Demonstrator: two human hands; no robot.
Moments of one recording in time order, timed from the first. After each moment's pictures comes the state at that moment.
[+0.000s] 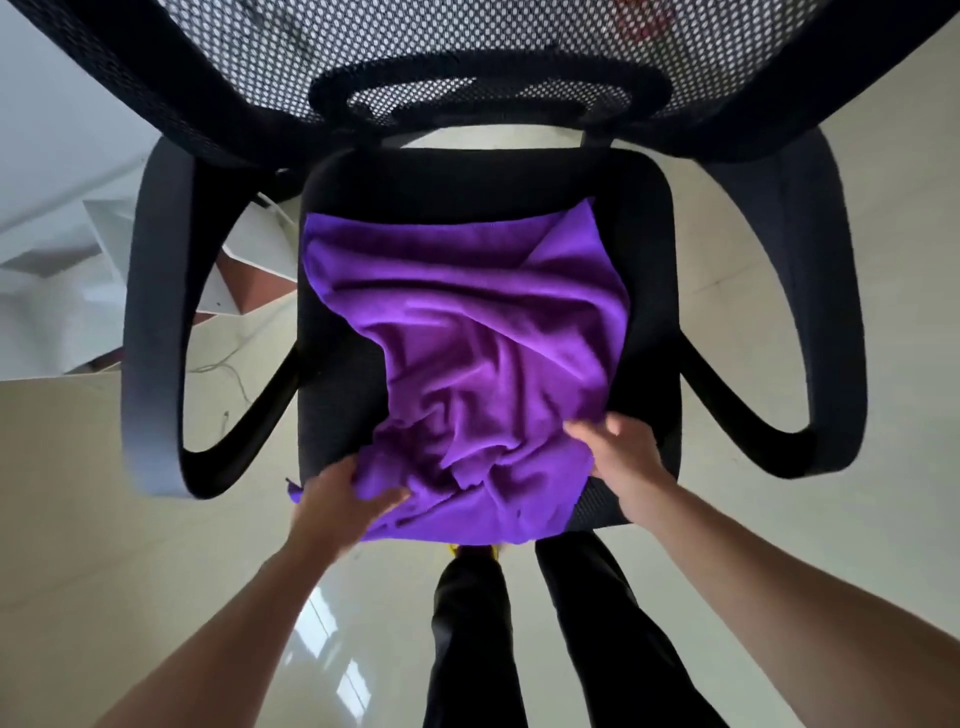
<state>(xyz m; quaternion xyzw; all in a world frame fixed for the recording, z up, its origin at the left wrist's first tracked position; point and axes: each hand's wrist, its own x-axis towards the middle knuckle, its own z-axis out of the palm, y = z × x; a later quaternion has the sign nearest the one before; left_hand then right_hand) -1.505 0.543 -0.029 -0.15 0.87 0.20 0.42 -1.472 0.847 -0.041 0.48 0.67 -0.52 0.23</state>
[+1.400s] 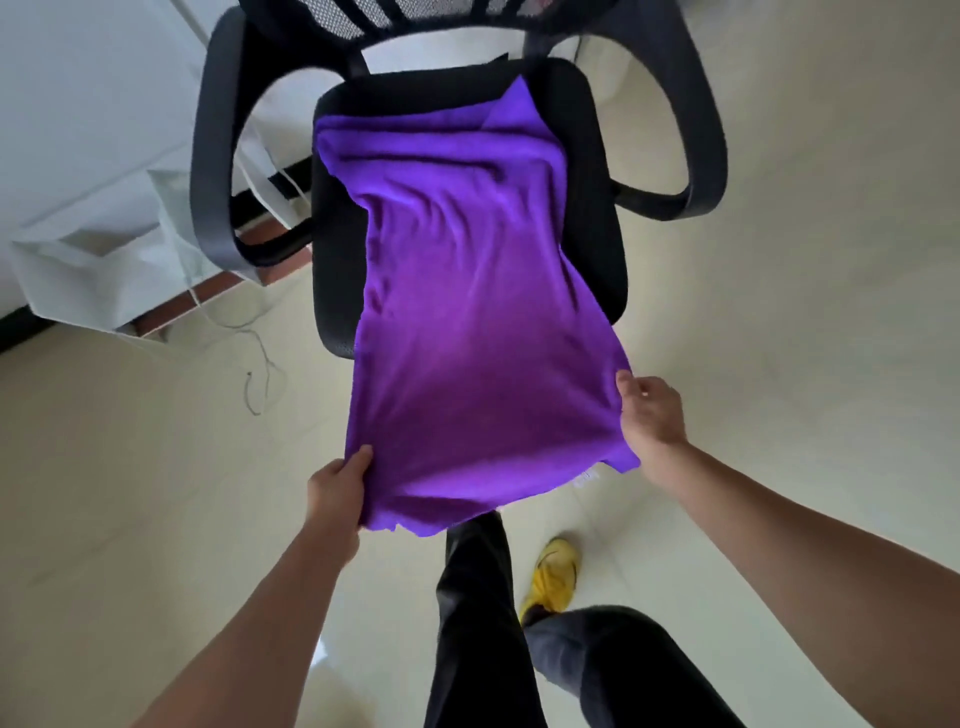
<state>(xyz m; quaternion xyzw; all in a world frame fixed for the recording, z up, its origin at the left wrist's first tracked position) -1.276 0.503 0.015 -0.44 0.69 0.50 0.28 -1.243 0.824 0.008 0.51 0.74 -0.43 0.09</state>
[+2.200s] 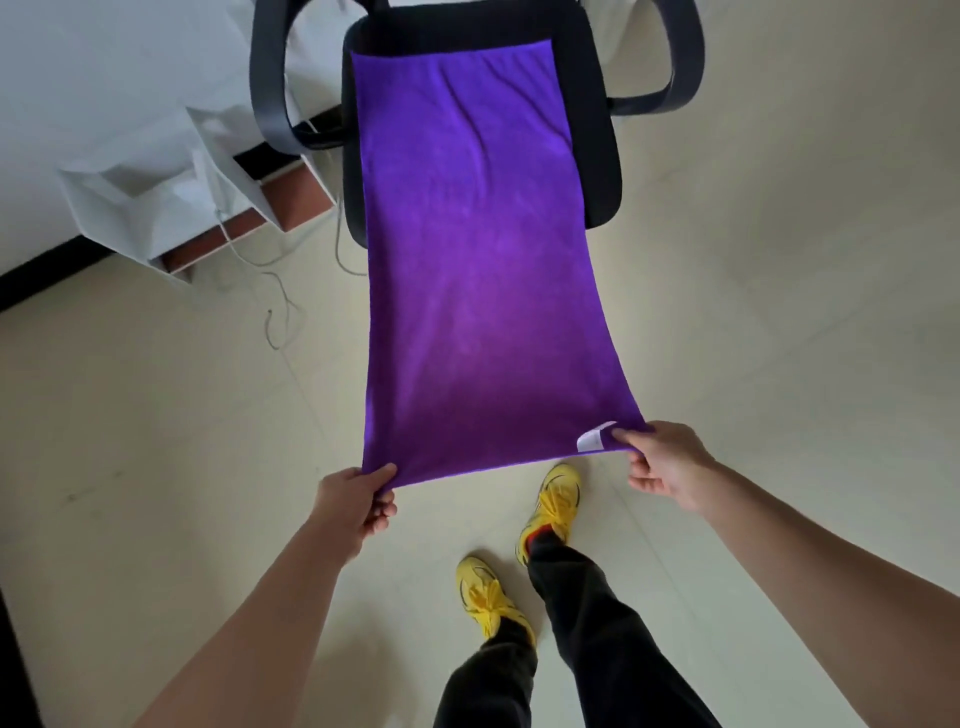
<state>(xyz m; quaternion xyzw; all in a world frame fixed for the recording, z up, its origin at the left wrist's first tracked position) -1.089 0.428 0.060 -0.43 0.65 0.51 0.37 -1.022 0.761 0.053 0.55 0.57 -0.56 0.25</state>
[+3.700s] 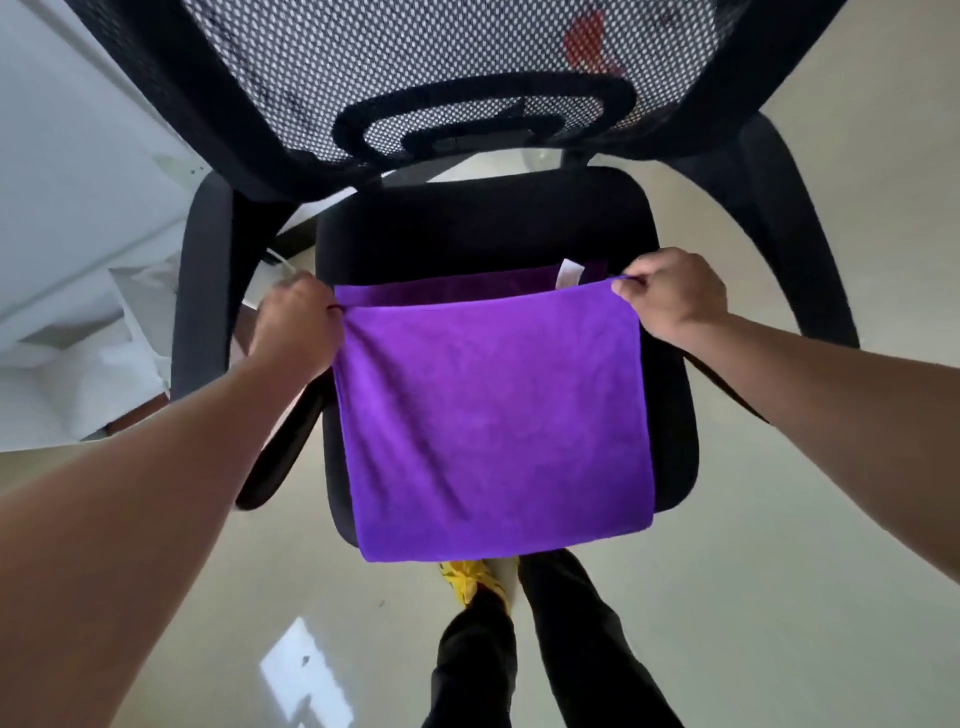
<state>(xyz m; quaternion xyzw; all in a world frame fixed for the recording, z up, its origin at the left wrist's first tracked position) -1.679 0.556 0.023 0.09 0.98 0.07 0.14 -1.578 0.905 0.015 0.25 0.94 -0.22 0.11</state>
